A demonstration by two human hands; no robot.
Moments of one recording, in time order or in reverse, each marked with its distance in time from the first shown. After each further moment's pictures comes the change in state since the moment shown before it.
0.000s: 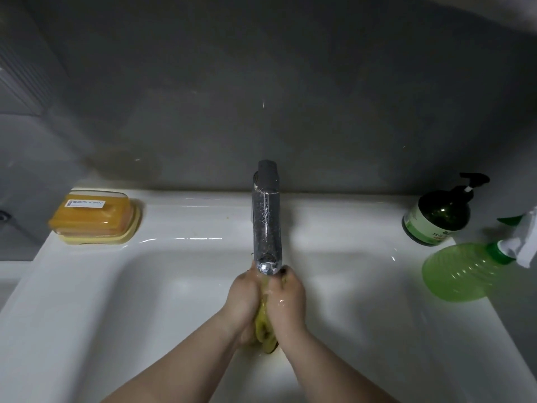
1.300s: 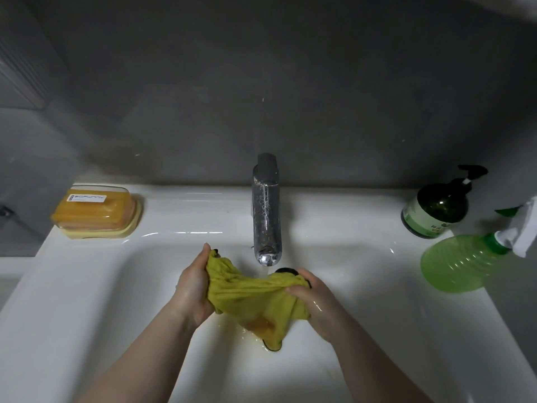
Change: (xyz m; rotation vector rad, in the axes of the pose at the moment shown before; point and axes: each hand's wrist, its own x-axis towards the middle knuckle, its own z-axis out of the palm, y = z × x) left_hand 0.016 0.017 -0.057 -0.315 0.075 -0.005; right_hand 0.028 0.031 -0.056 0.445 -0.532 0.197
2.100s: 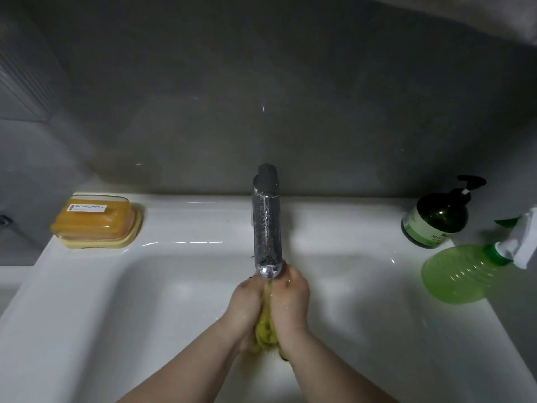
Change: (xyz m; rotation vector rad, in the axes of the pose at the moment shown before) left_hand -0.025 -0.038 0.044 0.406 -0.115 0.007; right_hand 0.018 0.000 0.065 -0.244 0.598 -0.268
